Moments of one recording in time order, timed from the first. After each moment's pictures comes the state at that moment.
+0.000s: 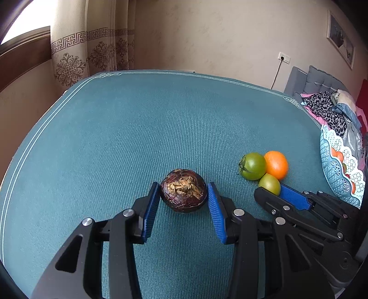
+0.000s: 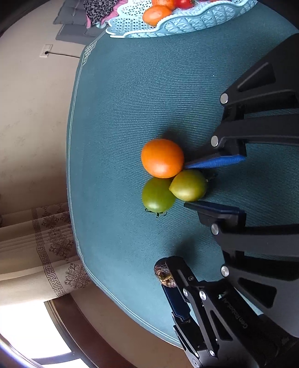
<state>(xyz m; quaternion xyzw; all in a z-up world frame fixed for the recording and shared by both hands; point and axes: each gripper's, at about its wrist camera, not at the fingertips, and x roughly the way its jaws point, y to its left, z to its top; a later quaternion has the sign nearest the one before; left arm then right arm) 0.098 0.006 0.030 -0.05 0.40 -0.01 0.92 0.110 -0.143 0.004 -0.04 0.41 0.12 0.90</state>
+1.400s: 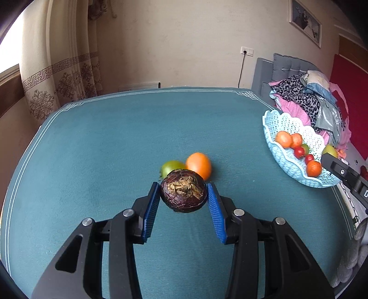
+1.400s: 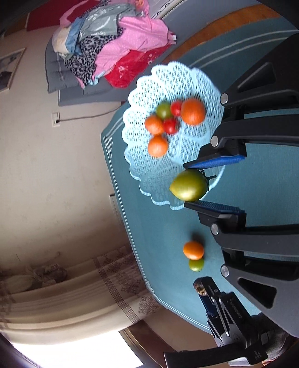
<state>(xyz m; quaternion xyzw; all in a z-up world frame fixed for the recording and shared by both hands) 0.059 -0.079 0.069 0.02 0.36 -0.09 0.93 0.008 -0.312 0.090 0.08 0.29 -0.01 0.95</state>
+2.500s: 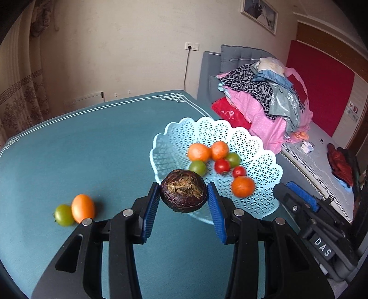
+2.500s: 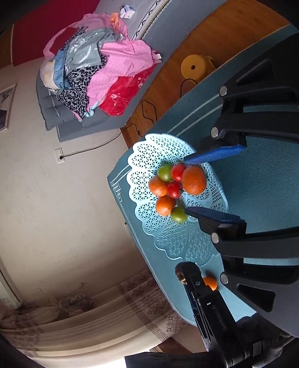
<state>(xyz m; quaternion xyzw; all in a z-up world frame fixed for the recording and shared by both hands) 0.079 -0.219 0.091 0.04 0.36 -0.24 0.90 -0.016 -0.392 0.078 0.14 0.25 -0.09 0.95</state>
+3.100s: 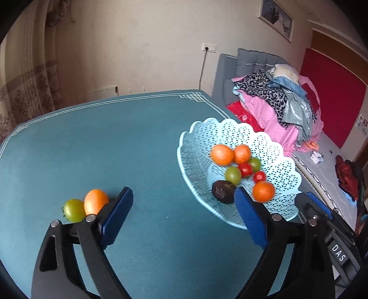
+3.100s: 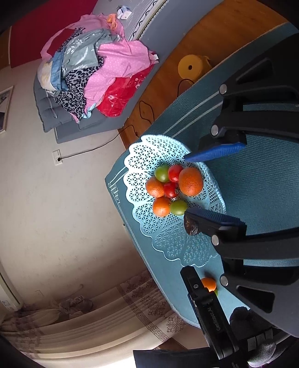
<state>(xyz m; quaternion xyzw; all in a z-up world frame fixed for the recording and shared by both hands) 0.095 -0.192 0.081 0.02 0.37 -0.19 0.91 -0.016 -0.390 0.074 0.14 0.26 -0.09 0.95</state>
